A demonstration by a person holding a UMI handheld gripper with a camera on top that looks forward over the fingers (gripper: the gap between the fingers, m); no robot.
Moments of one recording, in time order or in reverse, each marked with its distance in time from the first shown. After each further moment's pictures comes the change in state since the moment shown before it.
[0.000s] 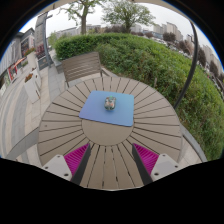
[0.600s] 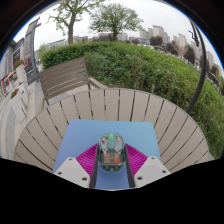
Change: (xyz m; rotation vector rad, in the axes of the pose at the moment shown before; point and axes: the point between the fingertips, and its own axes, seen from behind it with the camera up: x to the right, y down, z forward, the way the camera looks) arm -0.004 -0.141 0.268 0.130 0.087 0.102
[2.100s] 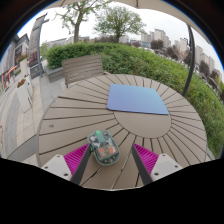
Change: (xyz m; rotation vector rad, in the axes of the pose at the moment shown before) arm -0.125 0.181 -0.194 0.018 0.030 -0.041
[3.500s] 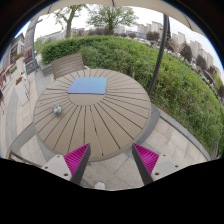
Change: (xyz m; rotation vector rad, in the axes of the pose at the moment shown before) arm 0.268 0.085 -0.248 -0.119 0.049 0.016
